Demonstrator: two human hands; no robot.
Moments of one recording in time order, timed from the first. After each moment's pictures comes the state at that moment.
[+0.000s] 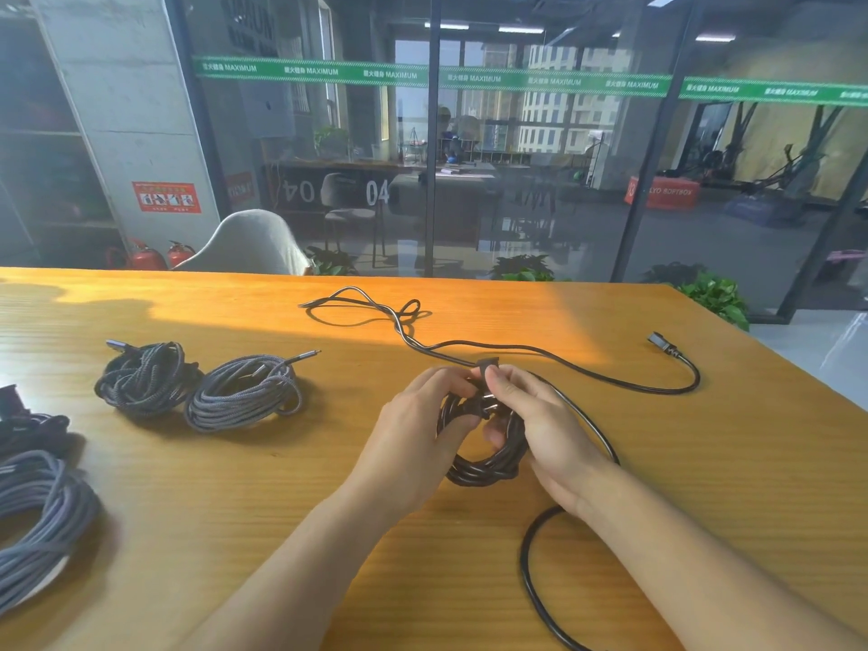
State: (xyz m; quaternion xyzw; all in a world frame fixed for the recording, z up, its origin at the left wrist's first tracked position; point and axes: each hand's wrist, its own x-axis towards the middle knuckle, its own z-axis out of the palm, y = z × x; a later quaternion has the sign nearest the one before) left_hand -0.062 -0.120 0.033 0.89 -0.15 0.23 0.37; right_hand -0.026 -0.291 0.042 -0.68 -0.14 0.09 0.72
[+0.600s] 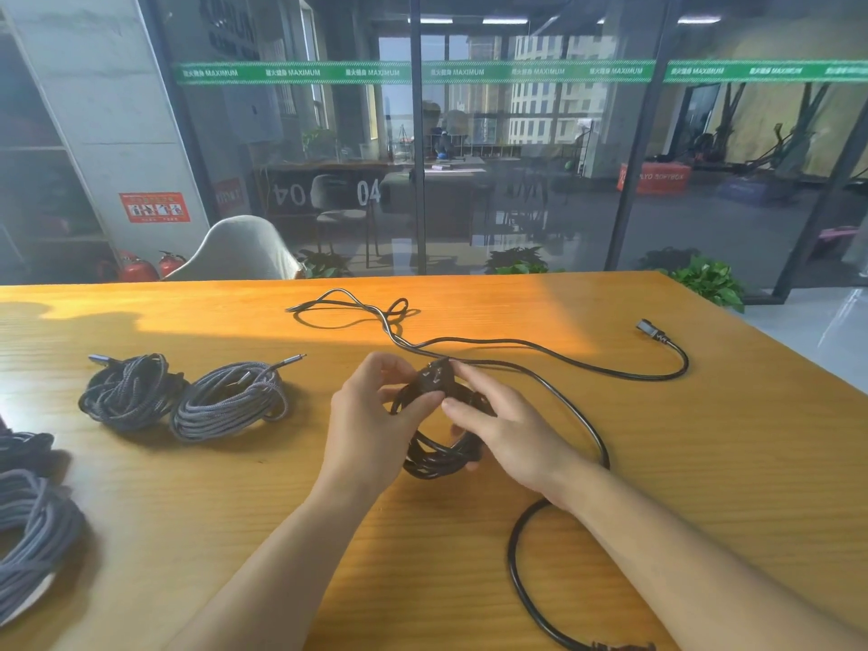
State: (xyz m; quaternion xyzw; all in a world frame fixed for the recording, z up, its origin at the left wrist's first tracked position) left_hand -0.056 -0.112 0.033 0.80 0.02 0.24 0.55; right_hand -0.027 -0.288 0.037 -0.77 -0.20 0.10 0.60
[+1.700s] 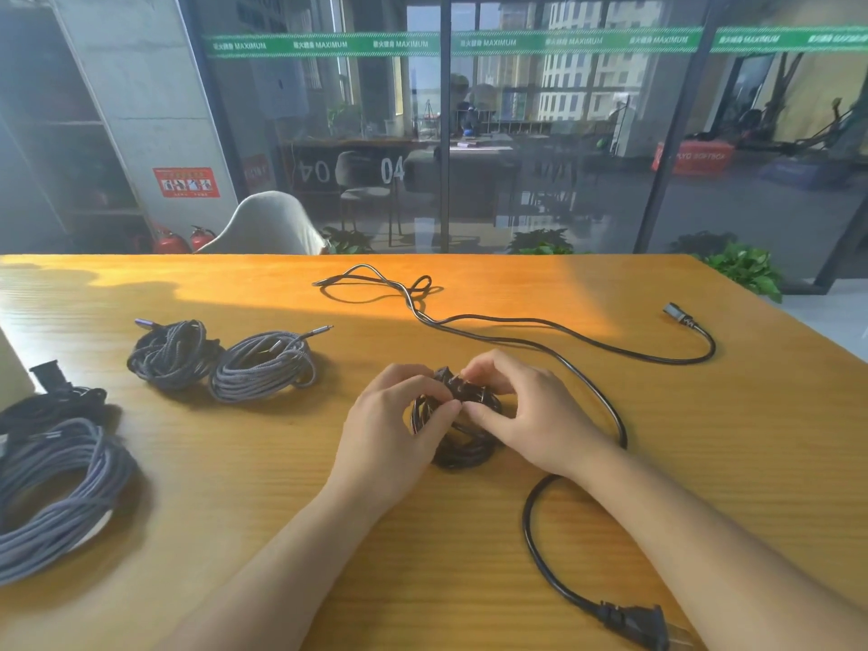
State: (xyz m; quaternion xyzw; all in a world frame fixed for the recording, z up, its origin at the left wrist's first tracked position) left_hand -0.089 -0.102 0.012 0.88 -0.06 0.27 0.38; right_hand -0.019 -0.301 0.024 -0.86 -0.32 -0.08 0.38
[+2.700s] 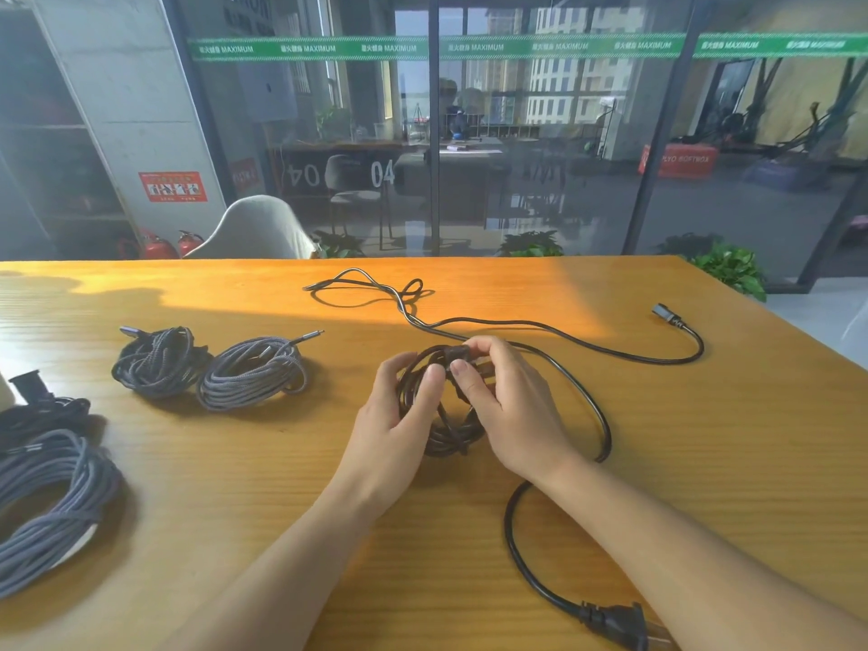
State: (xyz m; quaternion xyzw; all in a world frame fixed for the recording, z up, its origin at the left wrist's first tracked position) left_hand -0.095 -0.116 0.025 0.79 0.00 0.15 0.59; right_hand -0.033 -0.275 0.027 -0.85 -0.23 -0.14 0.45
